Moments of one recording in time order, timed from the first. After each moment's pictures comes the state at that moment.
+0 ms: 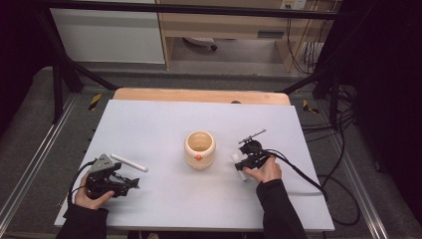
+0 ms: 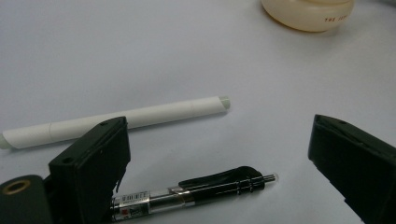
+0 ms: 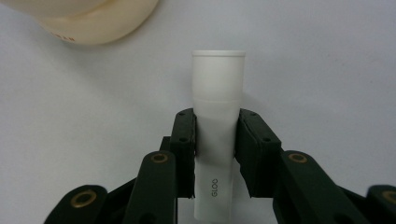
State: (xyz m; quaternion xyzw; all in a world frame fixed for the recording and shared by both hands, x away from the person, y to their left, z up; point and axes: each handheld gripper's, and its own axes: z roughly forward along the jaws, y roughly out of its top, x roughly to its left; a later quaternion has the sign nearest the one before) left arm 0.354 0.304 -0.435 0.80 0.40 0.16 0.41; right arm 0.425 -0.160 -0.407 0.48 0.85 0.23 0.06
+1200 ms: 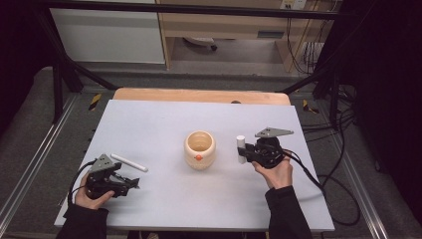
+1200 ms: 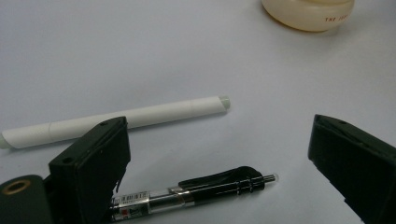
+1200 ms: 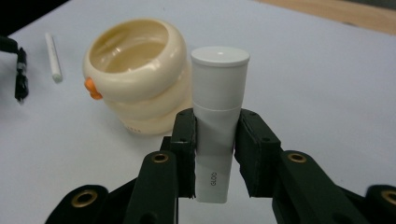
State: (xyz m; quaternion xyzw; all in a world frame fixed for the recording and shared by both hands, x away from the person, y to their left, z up) left arm 0.354 0.303 -0.435 0.80 0.40 0.16 0.41; right arm 0.393 -0.182 -0.353 0.43 0.79 0.42 0.15
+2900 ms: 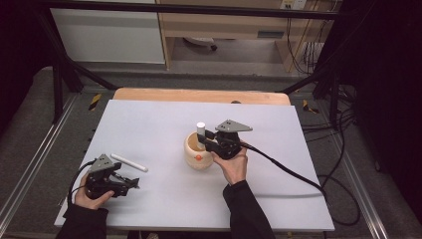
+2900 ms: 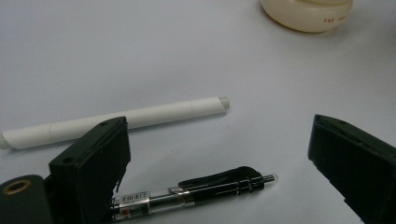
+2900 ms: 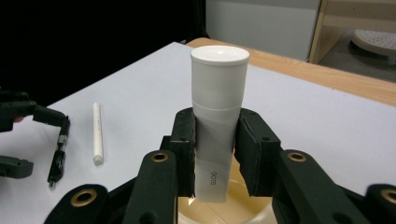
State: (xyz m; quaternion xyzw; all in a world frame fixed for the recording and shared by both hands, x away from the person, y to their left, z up) left arm 0.354 0.304 -0.435 0.80 0.40 0.16 0.41; right arm 0.424 -0.079 -0.368 0.36 0.75 0.53 0.16
